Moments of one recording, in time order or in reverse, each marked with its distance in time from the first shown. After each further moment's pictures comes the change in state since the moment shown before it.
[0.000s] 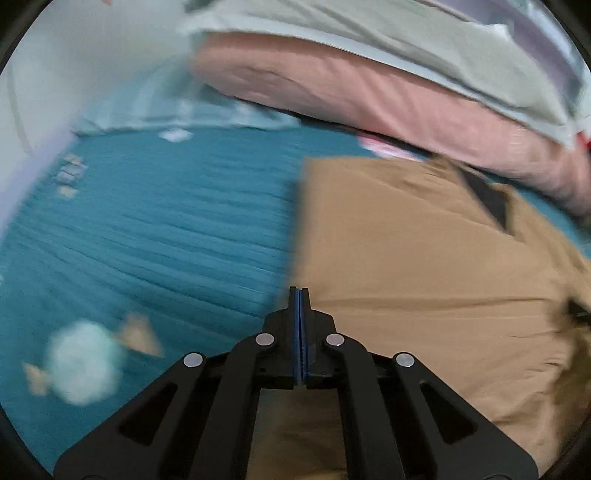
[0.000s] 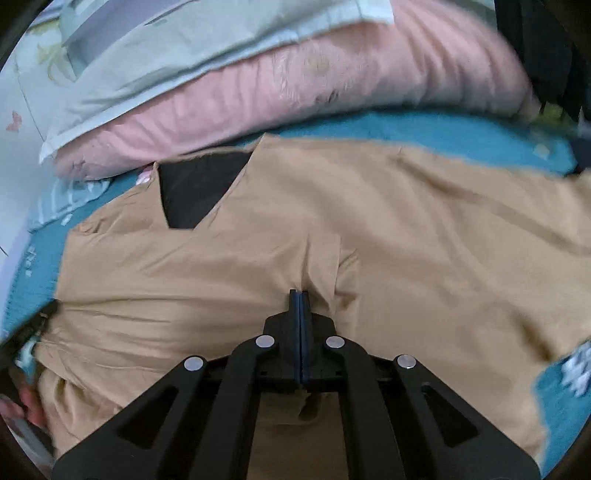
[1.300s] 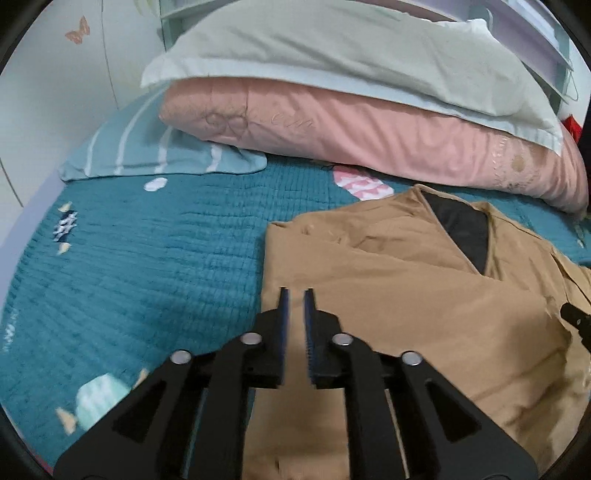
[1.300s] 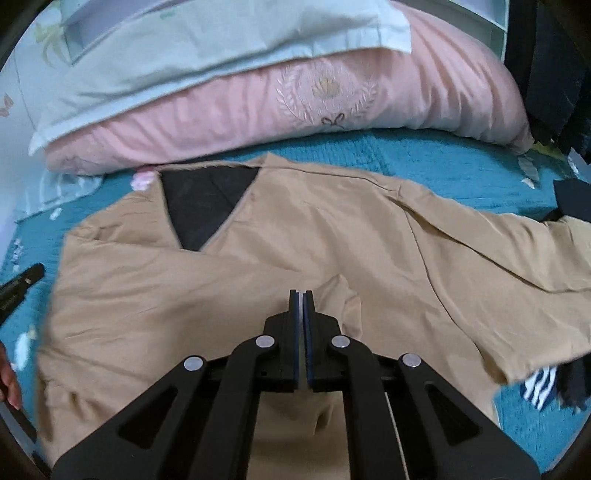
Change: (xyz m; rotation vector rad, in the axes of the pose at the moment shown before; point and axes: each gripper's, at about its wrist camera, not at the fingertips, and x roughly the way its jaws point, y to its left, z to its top) left arm -0.032 -0.044 0.056 0.100 0.000 -0.043; right arm -0.023 0.028 0.025 -0.021 0.083 -0.044
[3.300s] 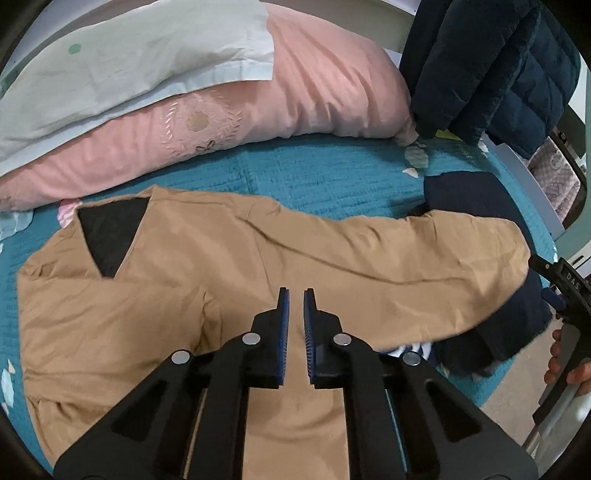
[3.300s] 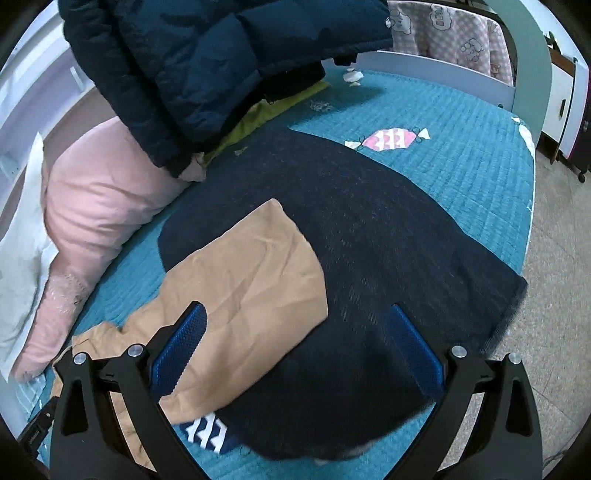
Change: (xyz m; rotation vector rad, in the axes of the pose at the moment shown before) left arm -0.071 -0.365 0.000 0.259 0.168 -0.395; right arm -0.131 -0.403 -0.028 0.631 -0.109 -0.268
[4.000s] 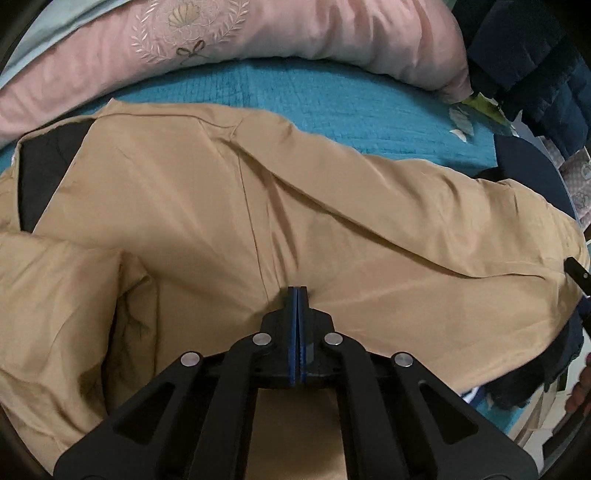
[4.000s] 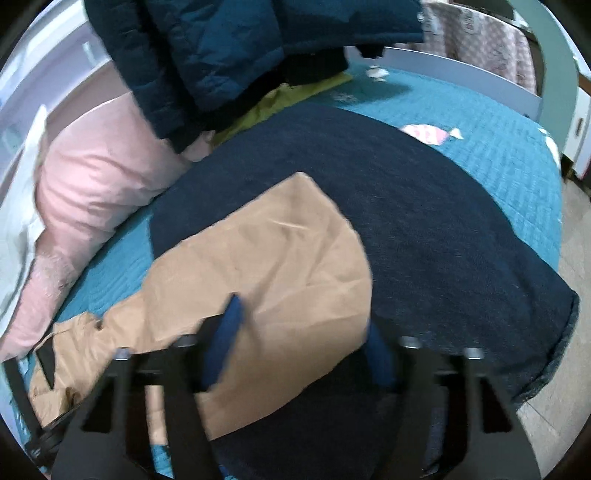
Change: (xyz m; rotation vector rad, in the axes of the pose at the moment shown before) left arm 0.122 0.017 -0.023 -0.101 0.131 -0.009; right arm 0.038 0.019 -0.015 -0.082 -0.027 0.054
